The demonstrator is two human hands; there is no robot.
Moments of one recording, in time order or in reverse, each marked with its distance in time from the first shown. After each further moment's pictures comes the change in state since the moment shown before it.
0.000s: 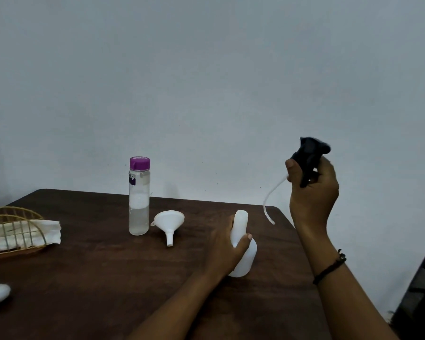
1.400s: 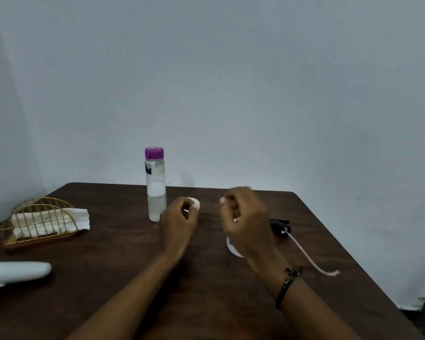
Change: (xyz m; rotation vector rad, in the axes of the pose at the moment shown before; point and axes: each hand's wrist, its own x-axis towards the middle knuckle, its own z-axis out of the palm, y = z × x) left_hand -0.005 -0.050 -0.097 0.054 0.443 -0.057; right_hand -0.121 -0.015 0.037 -0.147 -0.449 -0.326
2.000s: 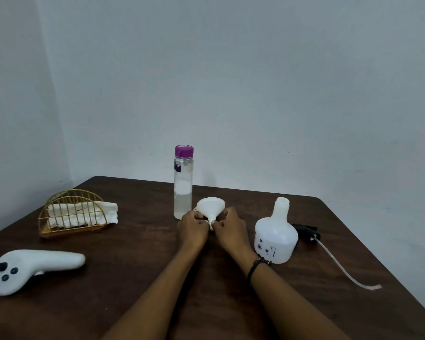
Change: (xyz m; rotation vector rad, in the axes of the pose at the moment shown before) left_hand 0.011 -0.041 -0.011 -0.012 -0.173 -0.491; right_hand -0.019 0.011 0.118 0.046 -0.556 0.767
